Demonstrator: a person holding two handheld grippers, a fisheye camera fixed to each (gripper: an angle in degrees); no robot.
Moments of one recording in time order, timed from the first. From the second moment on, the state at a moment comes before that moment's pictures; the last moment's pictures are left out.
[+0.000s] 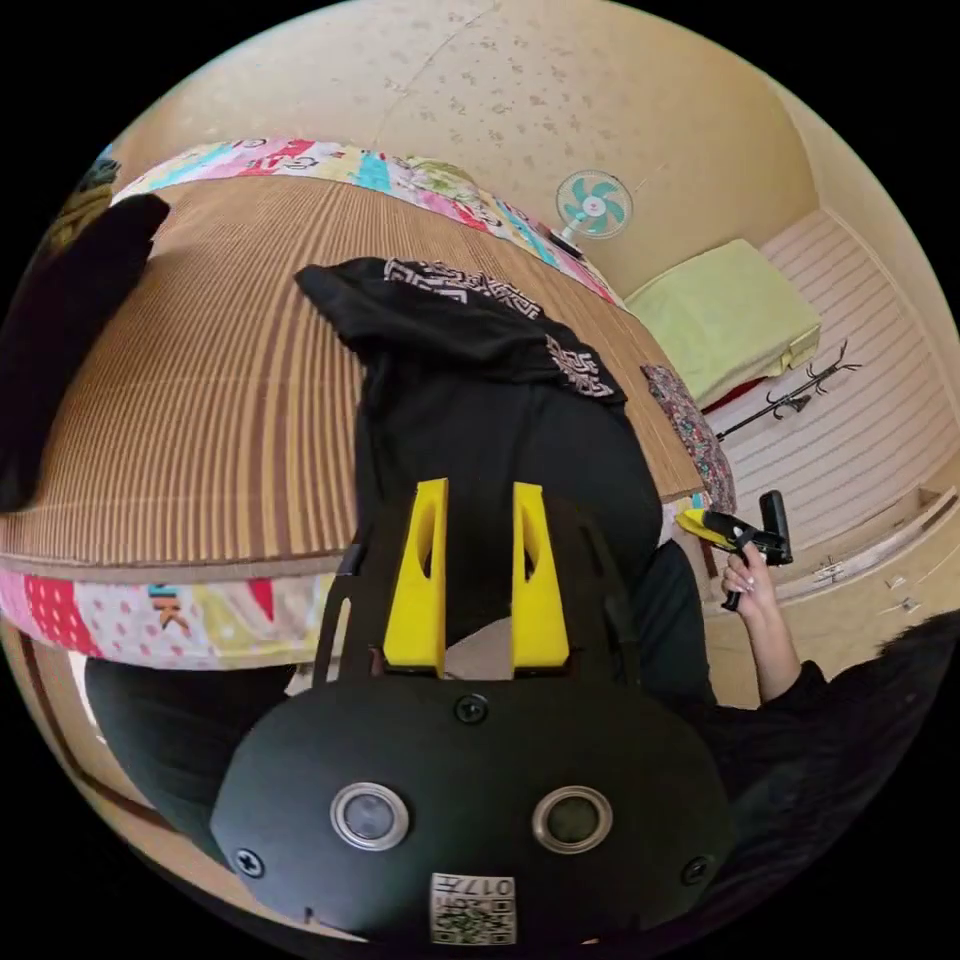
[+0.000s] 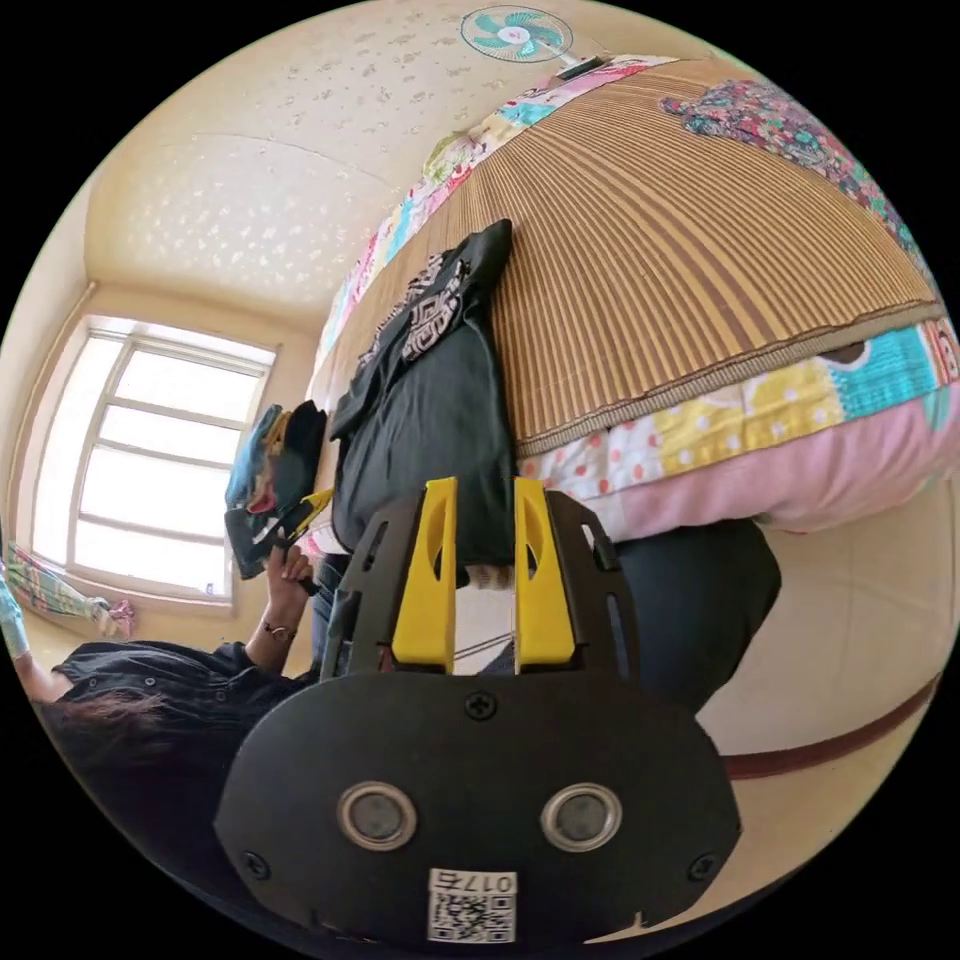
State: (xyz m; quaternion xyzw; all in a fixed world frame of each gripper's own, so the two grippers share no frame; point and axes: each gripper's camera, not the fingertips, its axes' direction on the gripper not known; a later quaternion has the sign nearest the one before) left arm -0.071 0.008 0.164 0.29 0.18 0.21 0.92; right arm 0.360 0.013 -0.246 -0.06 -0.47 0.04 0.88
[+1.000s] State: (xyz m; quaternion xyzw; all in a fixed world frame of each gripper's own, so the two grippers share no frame) left arm -0.154 -0.075 0.184 0.24 0.26 0.18 0.92; right arm 0.337 -0.083 -0.257 -0.02 -0.43 0.06 0.90
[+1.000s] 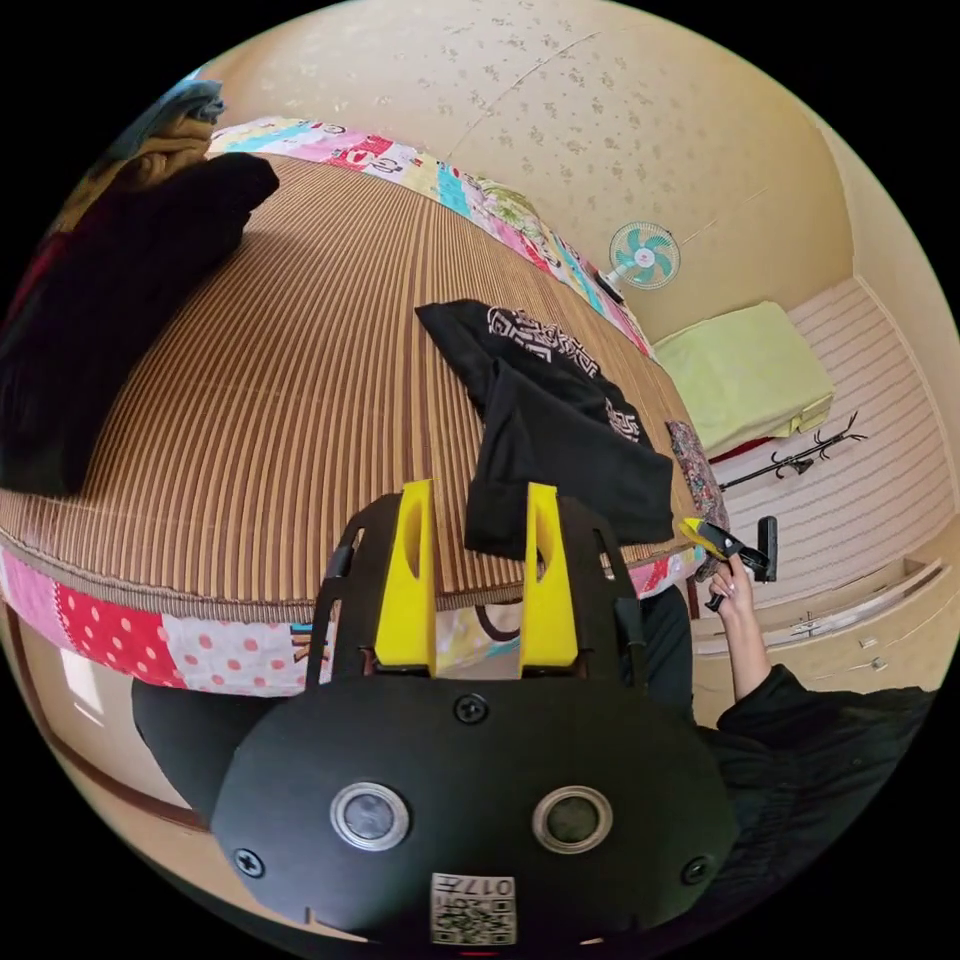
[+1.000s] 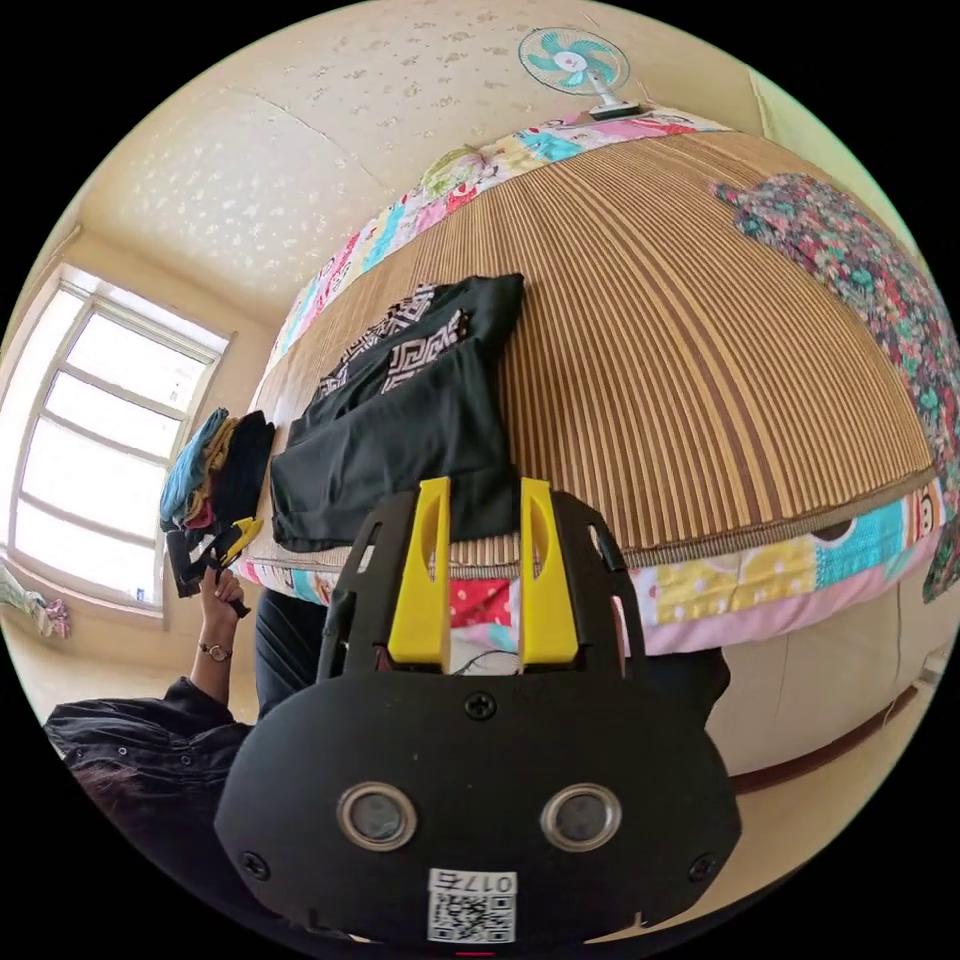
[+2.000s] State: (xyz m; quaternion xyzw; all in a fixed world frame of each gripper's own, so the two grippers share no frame) left arm -0.338 -0.117 0.044 0.28 0.59 0.19 0.74; right arm 0.436 -0.128 -0.399 0.05 -0.61 0.04 0.79
